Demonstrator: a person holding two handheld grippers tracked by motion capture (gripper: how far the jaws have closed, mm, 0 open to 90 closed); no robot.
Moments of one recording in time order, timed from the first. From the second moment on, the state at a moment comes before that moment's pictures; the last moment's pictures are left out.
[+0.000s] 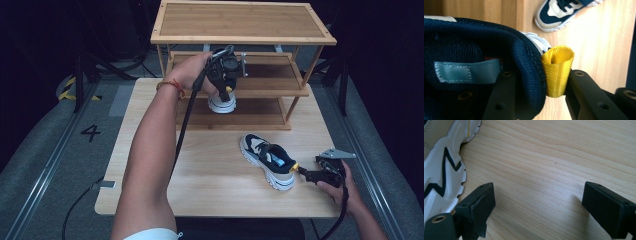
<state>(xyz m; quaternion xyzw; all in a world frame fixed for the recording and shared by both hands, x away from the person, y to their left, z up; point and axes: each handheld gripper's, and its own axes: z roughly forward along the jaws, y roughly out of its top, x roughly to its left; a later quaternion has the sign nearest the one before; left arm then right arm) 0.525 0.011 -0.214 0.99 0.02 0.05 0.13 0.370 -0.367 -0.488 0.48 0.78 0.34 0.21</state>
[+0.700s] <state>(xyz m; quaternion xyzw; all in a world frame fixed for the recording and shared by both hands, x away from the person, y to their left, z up) 0.488 0.053 -0.217 0.91 0.16 0.21 0.31 0.369 -0.368 -0.487 0.48 0.78 0.34 0.21</state>
